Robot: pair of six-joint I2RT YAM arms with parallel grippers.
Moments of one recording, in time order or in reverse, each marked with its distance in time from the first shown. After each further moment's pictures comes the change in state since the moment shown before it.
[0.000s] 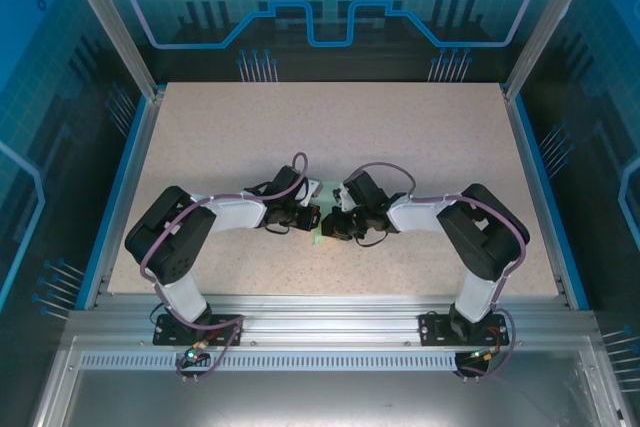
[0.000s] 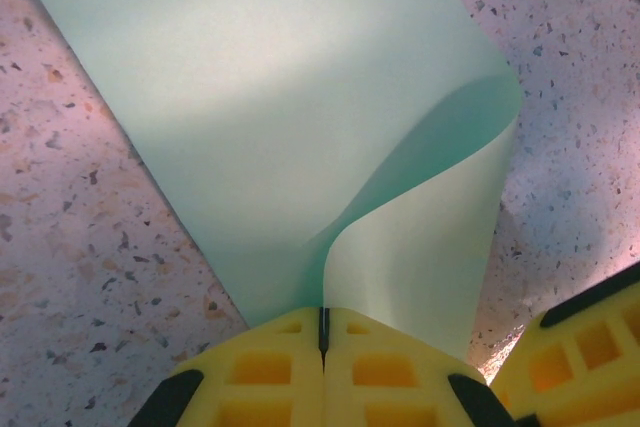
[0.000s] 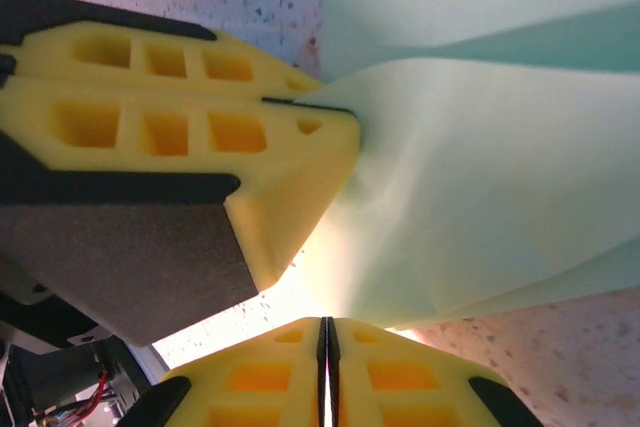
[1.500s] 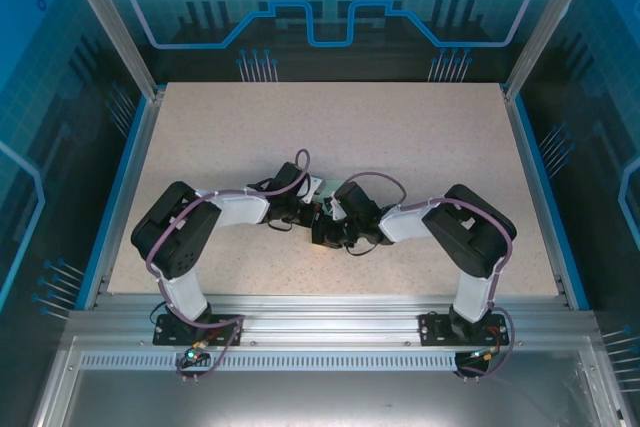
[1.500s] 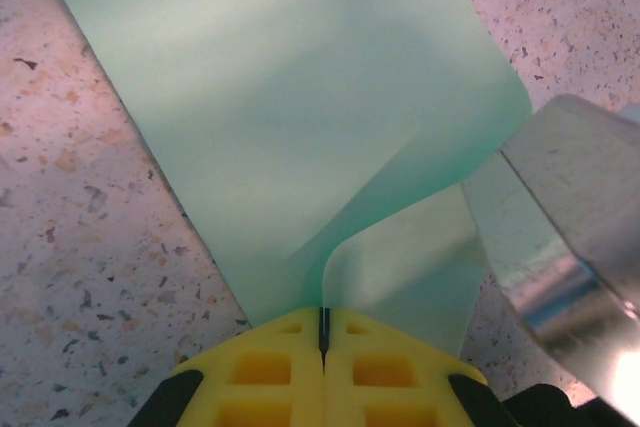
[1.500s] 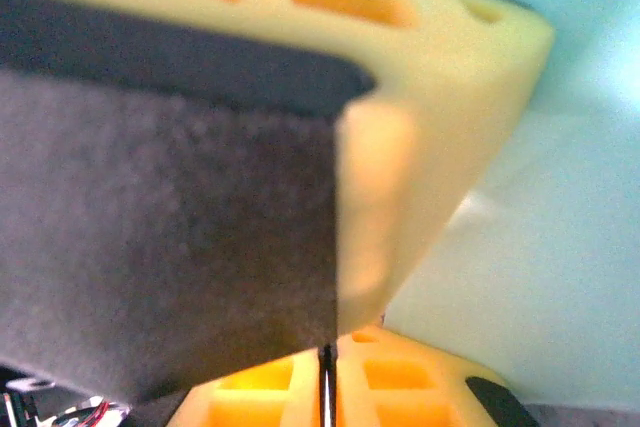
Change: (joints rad) left arm 0.010 0.045 0.042 0.004 0.049 0.007; right arm 0.077 0.051 -0.050 0.187 0.027 0.091
